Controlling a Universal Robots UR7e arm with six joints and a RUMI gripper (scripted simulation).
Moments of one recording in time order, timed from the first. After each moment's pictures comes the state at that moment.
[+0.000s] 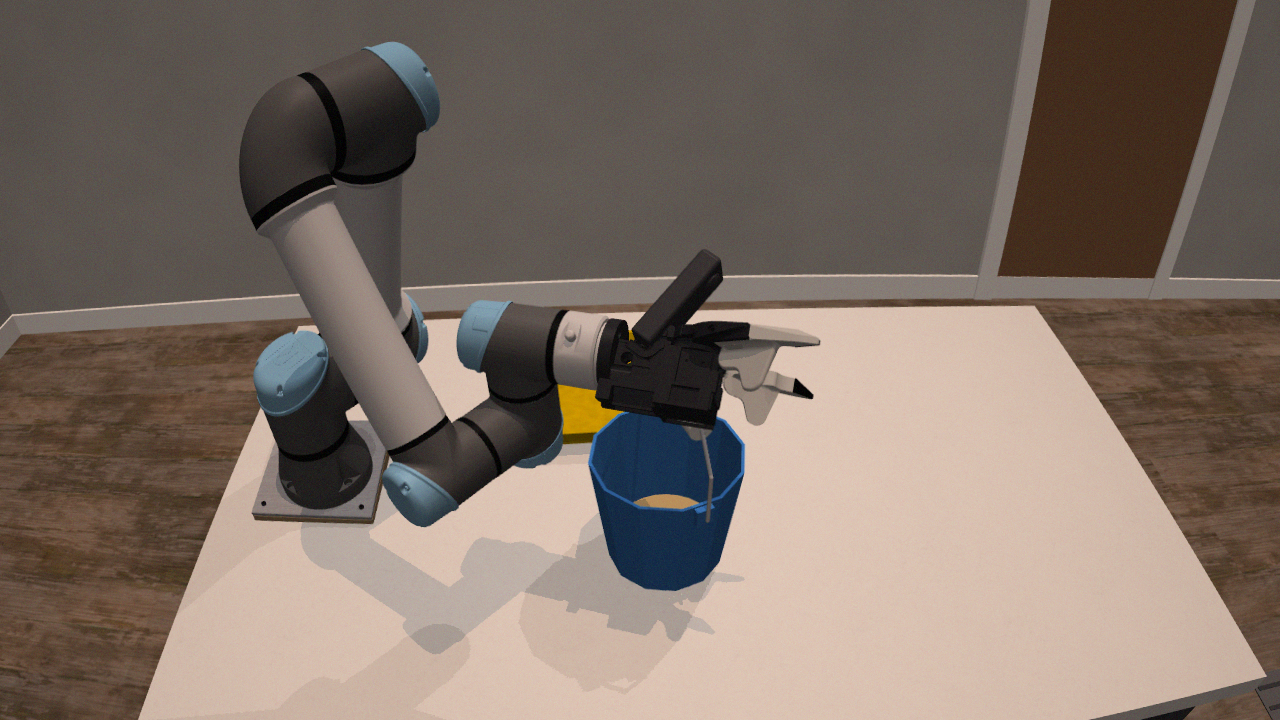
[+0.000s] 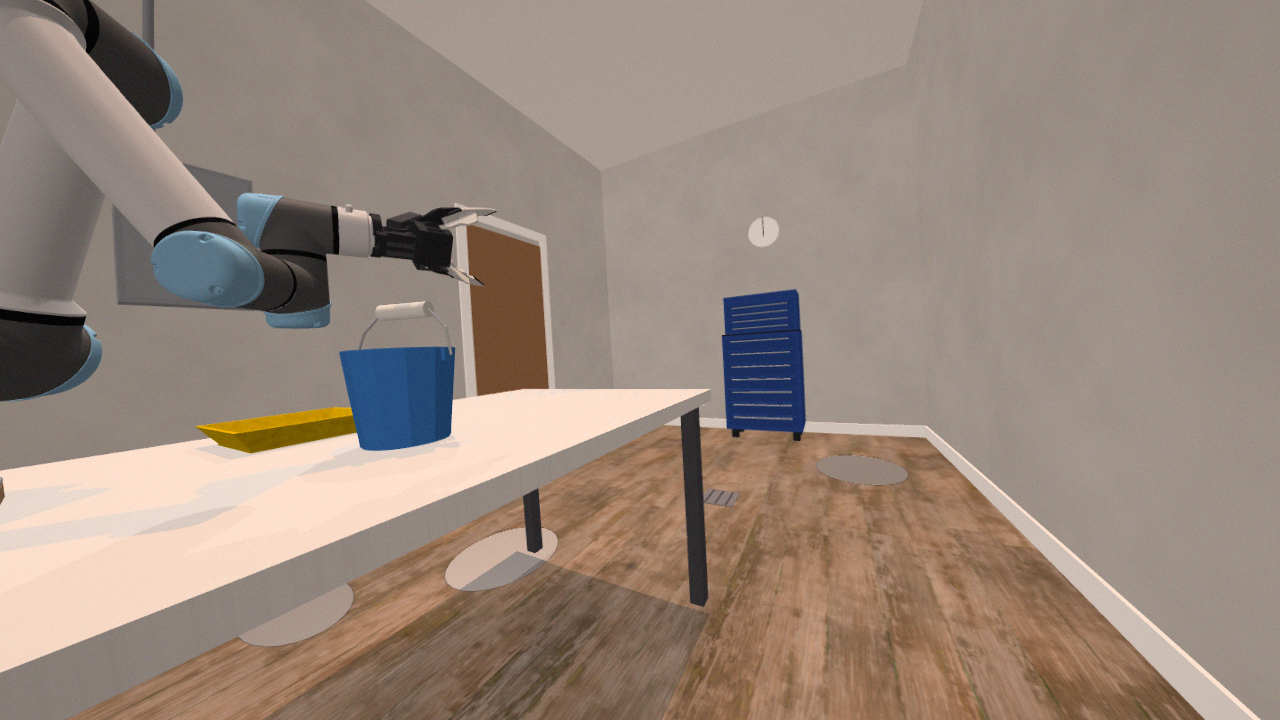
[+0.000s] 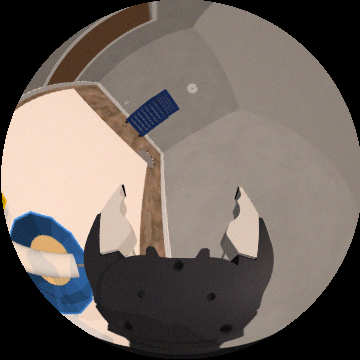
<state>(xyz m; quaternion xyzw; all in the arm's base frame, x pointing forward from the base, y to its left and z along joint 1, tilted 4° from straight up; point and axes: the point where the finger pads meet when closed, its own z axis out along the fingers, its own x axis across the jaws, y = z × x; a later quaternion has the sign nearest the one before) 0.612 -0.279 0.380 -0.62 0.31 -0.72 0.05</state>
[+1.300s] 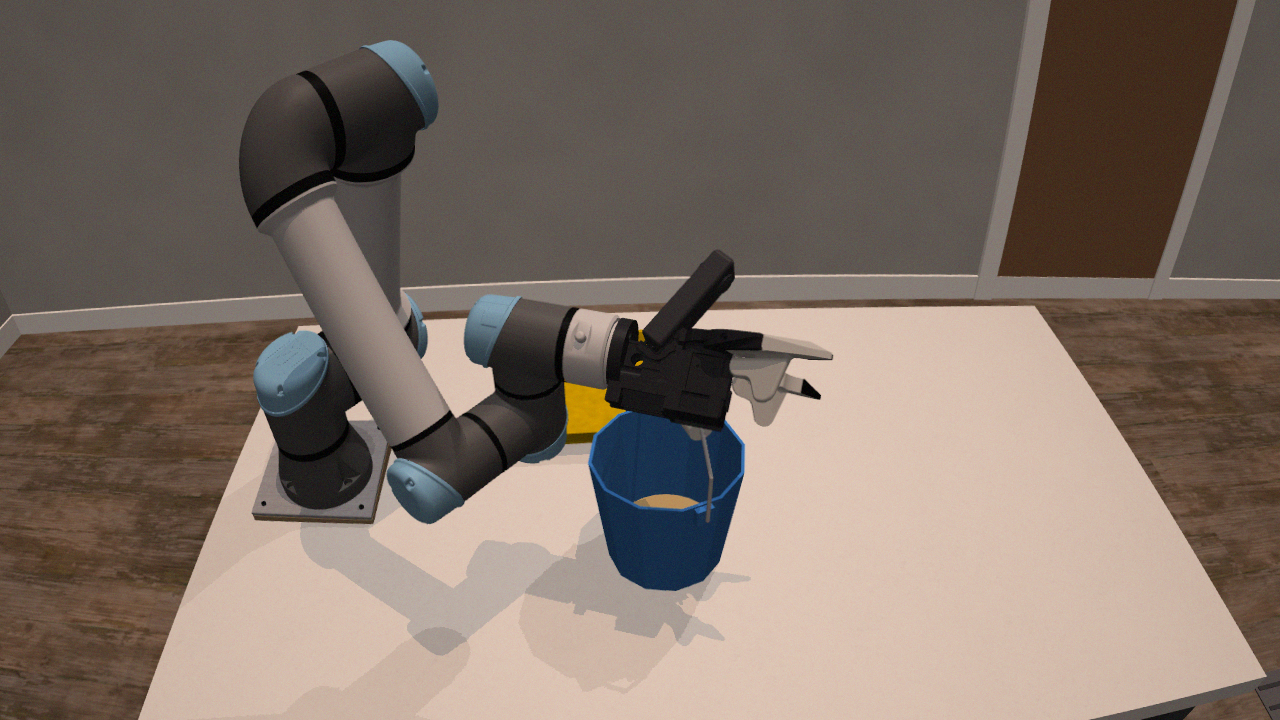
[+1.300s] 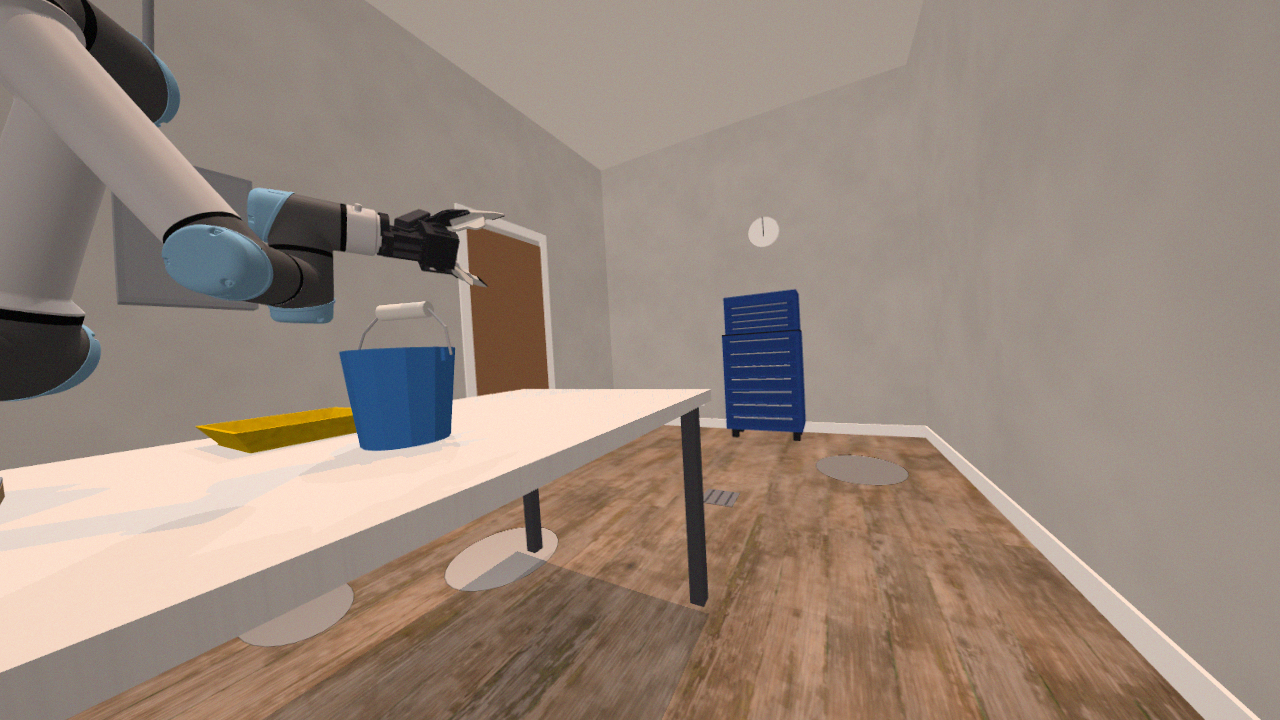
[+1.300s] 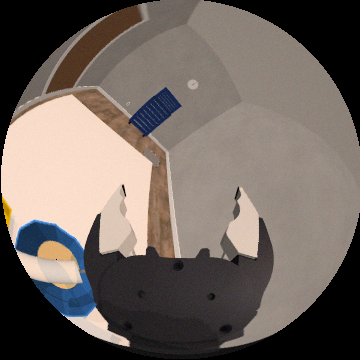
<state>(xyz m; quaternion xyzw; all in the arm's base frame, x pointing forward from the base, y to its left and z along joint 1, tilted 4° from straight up) 0.621 -0.286 0.377 -0.62 0.35 -0.70 0.07</state>
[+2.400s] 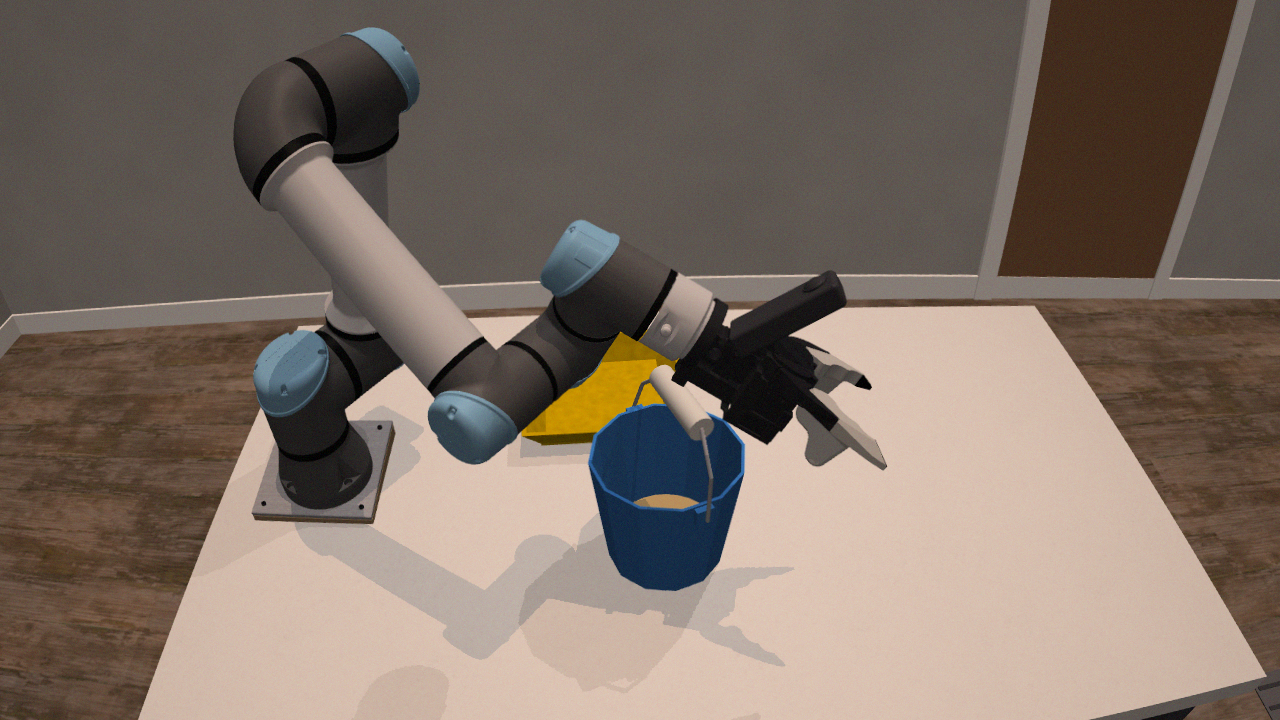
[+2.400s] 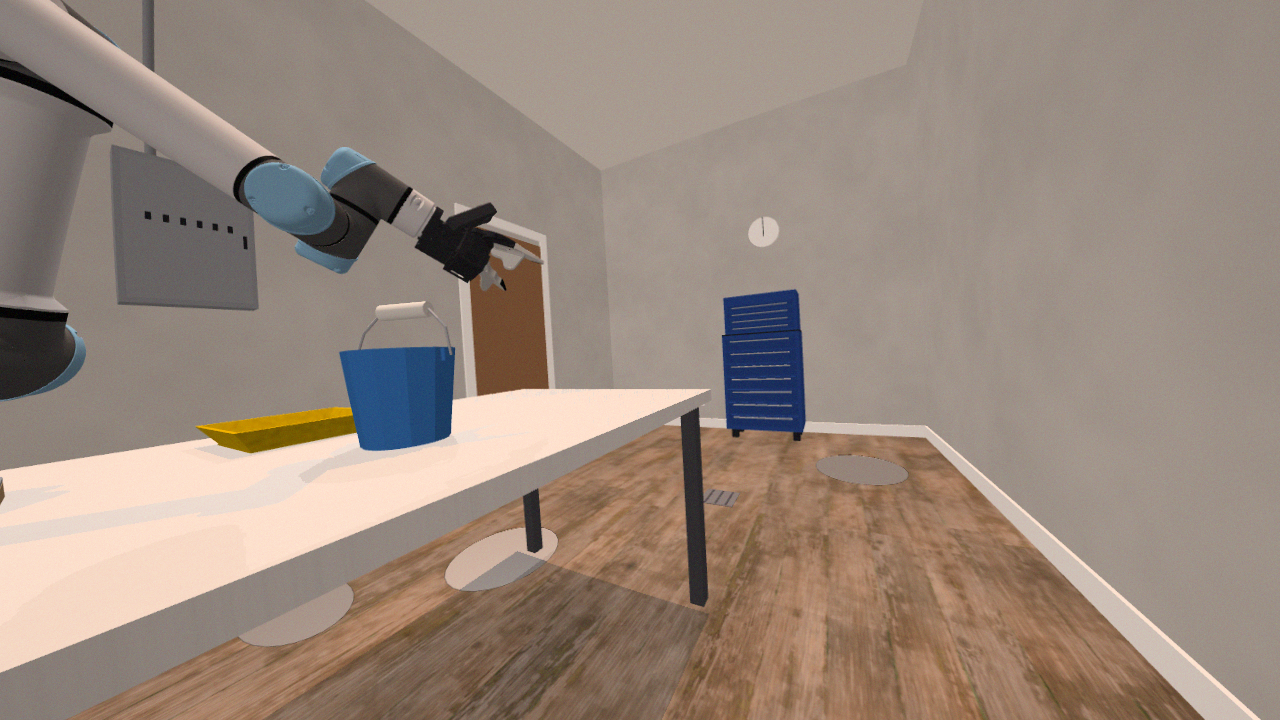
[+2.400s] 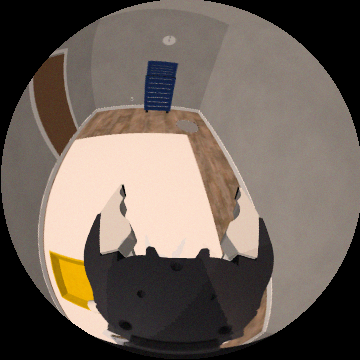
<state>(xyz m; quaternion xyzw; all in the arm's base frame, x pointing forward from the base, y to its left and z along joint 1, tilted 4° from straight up) 0.678 -0.314 0.331 -0.55 0.64 -0.48 0.22</state>
